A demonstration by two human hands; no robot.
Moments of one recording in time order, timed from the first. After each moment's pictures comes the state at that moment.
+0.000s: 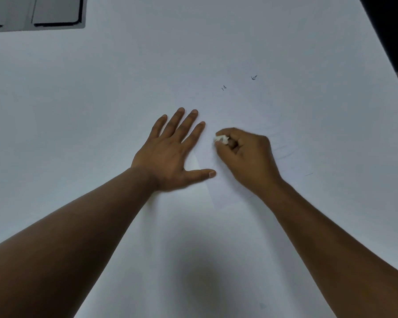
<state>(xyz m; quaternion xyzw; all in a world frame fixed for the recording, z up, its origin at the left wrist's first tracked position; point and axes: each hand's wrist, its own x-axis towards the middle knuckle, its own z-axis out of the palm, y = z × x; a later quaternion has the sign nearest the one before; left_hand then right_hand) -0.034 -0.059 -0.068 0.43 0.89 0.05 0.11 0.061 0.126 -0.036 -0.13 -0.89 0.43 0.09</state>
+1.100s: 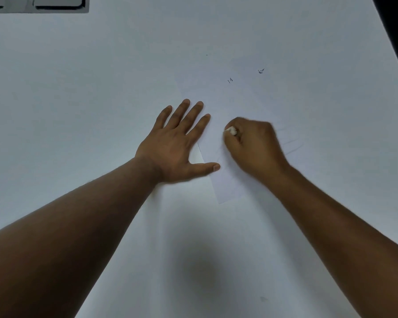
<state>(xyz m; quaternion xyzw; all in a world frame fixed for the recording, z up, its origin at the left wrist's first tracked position) -0.033 -0.060 -0.070 0.43 0.89 0.06 0.09 0.046 0.128 -0.034 -0.09 -0.96 0.25 0.07</state>
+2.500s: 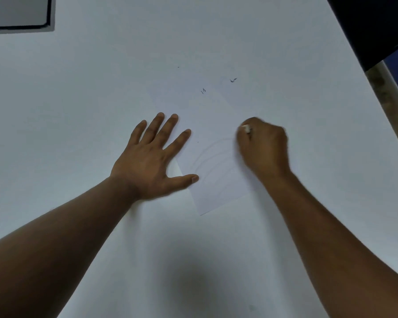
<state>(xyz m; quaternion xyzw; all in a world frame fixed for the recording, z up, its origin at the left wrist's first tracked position) -0.033 -0.059 -0.068 0.43 0.89 0.06 0.10 0.055 0.183 -0.054 -0.22 -0.95 0.17 0.17</state>
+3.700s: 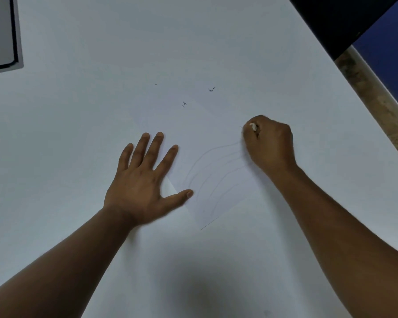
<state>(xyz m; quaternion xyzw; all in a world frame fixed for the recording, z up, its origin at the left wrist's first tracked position) -0.033 -0.060 -0.071 0.44 0.89 0.08 0.09 0.063 0.217 -0.051 -0.29 -0.92 0.18 0.20</state>
